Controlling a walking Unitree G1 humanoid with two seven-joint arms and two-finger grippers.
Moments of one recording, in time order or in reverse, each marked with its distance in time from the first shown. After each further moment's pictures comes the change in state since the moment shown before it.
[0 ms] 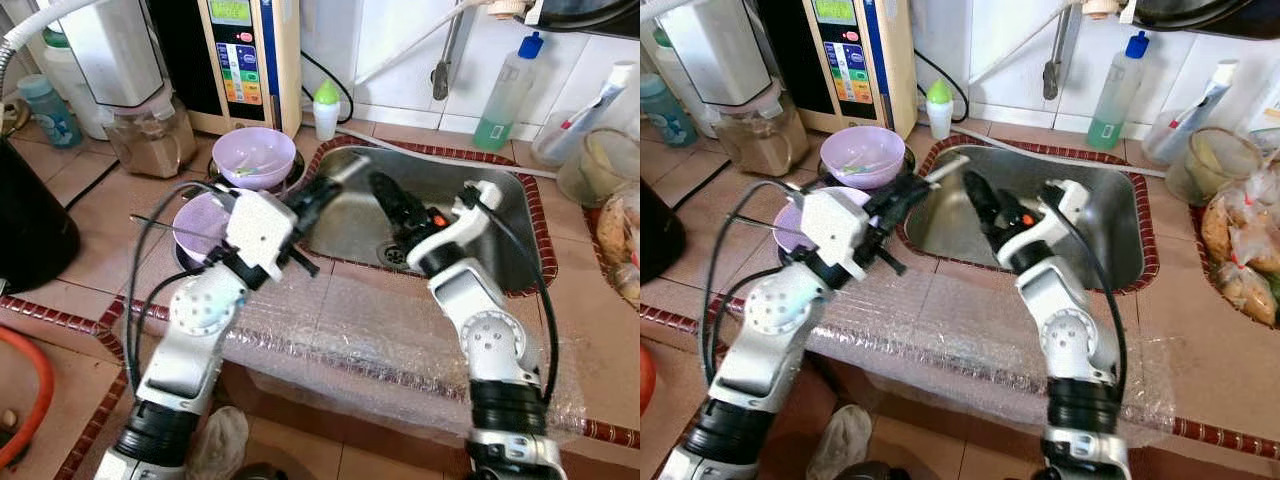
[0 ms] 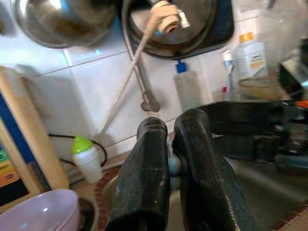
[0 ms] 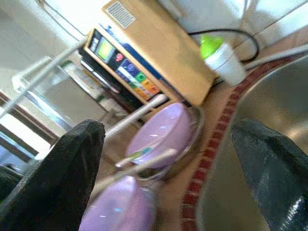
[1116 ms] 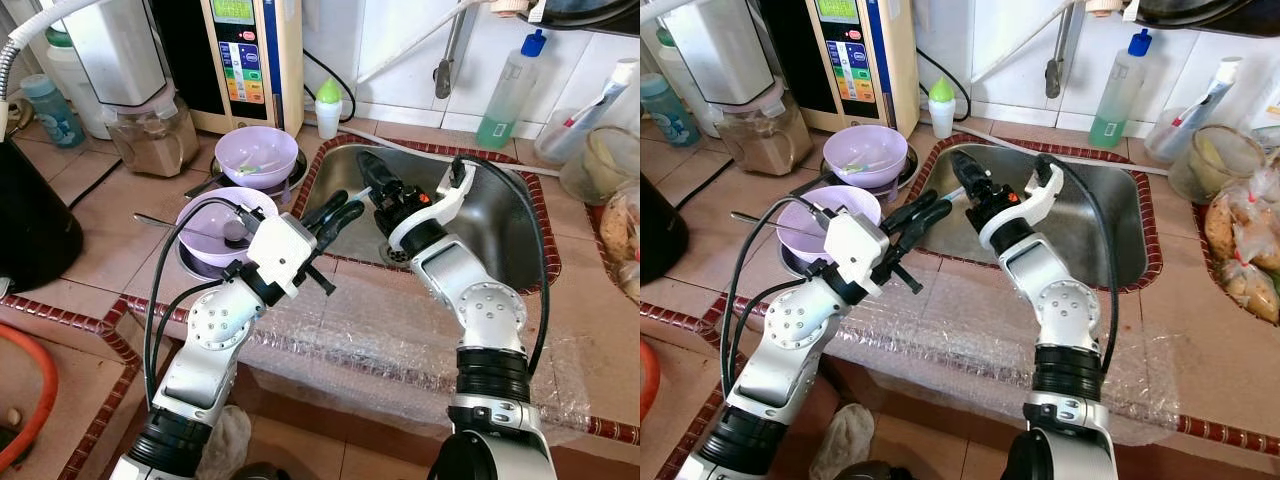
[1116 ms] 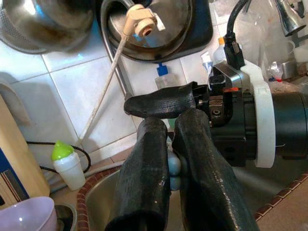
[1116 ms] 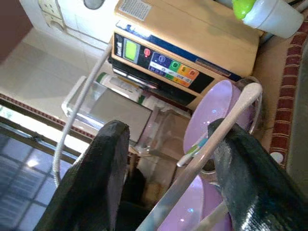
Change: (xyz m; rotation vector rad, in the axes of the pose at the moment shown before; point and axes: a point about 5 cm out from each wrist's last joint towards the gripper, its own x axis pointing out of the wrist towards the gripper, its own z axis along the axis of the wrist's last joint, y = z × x) left arm 0.001 -0.020 -0.006 0.002 -0.037 -0.046; right arm 0.021 0.016 -0.002 0.302 0.067 0.061
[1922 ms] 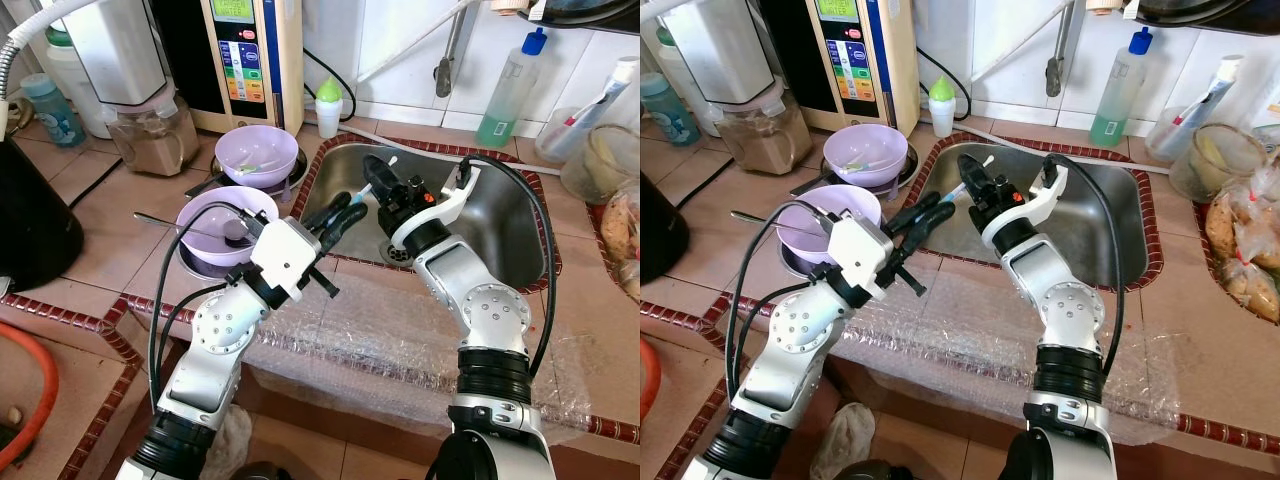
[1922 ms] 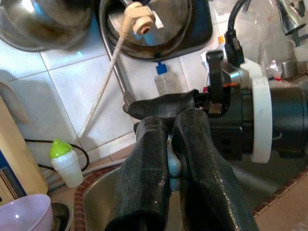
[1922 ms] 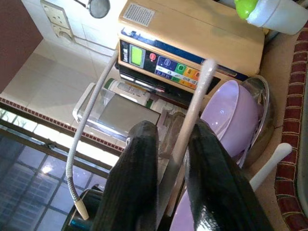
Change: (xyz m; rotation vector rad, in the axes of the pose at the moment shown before) left arm 0.000 -0.006 -0.003 -0.005 0.008 0.000; right arm -0.002 0.000 0.002 0.048 -0.015 0.019
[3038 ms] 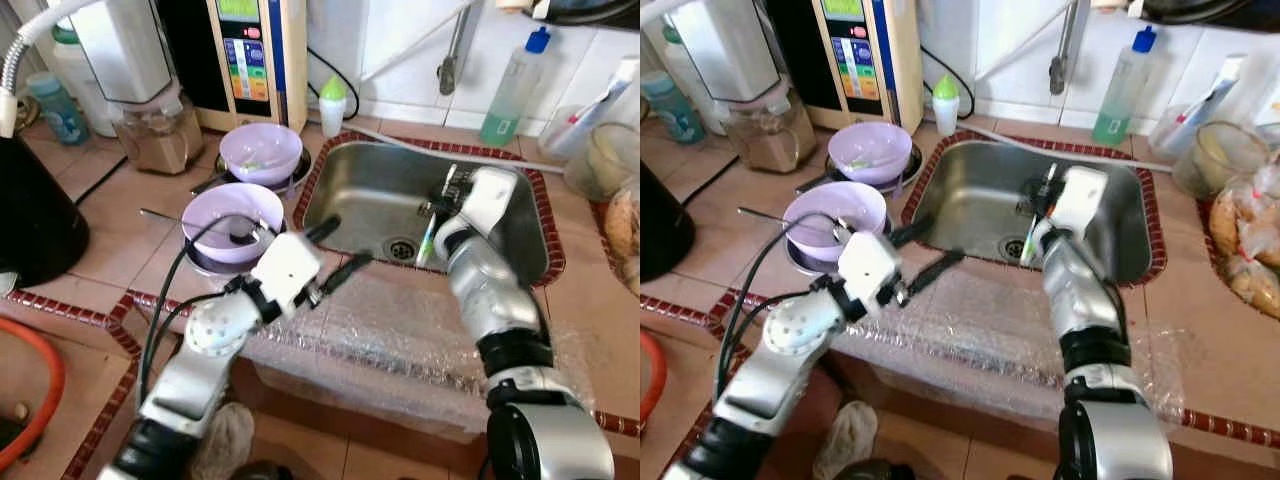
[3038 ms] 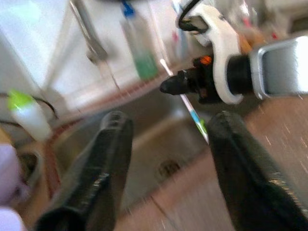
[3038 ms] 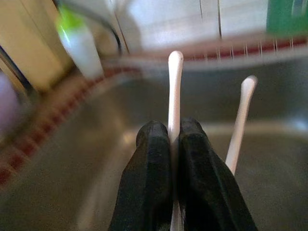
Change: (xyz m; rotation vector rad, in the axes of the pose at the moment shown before) left arm -0.020 -0.002 -0.021 -0.045 0.241 -0.168; right arm -0.016 -0.083 0.048 -0.949 -0.062 -0.592
